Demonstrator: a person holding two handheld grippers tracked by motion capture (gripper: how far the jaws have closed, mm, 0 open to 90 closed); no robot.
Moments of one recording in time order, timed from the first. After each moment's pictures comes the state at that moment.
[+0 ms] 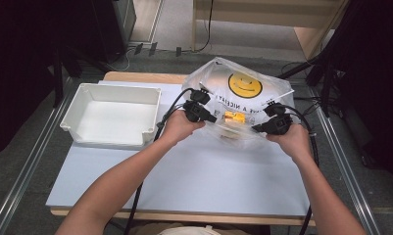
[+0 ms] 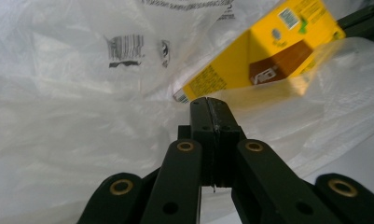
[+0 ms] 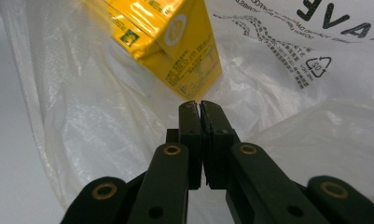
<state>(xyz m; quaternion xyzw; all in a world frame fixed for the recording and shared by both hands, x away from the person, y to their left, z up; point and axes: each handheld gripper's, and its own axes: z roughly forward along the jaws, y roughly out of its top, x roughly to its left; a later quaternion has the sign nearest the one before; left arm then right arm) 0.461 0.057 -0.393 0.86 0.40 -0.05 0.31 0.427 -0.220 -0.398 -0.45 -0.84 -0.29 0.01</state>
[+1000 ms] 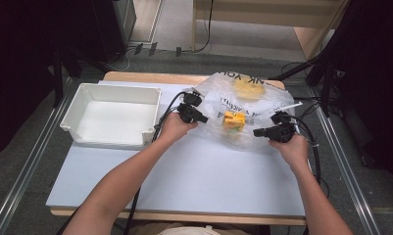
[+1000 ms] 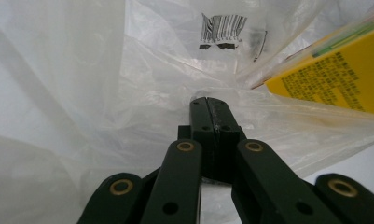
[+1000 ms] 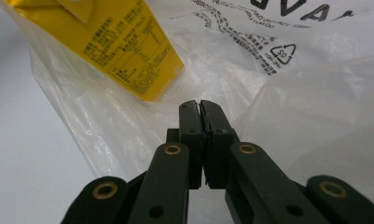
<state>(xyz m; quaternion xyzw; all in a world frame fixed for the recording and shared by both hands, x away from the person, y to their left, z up) 0.496 0.081 -0.435 0.88 0.38 -0.01 0.30 0.426 -0.247 -0.444 -0.47 -0.81 -0.35 -0.01</state>
